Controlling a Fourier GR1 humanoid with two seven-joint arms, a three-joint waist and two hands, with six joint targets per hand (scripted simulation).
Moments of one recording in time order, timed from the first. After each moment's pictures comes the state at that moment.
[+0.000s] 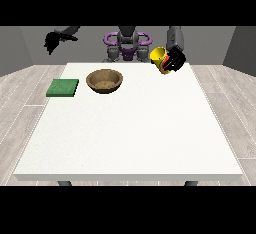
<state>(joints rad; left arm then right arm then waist) -0.71 0.32 -0.03 -0.57 -0.45 0.49 -0.36 -0.18 -0.32 -0.31 -1.22 -0.21 0.37 -0.21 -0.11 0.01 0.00</state>
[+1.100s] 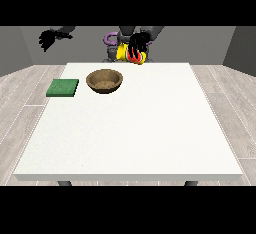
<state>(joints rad) -0.98 0.16 -0.49 -0.53 -1.14 0.45 0.27 -0.19 -0.38 -0.35 -1.04 -0.22 0.46 -0.28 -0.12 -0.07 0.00</state>
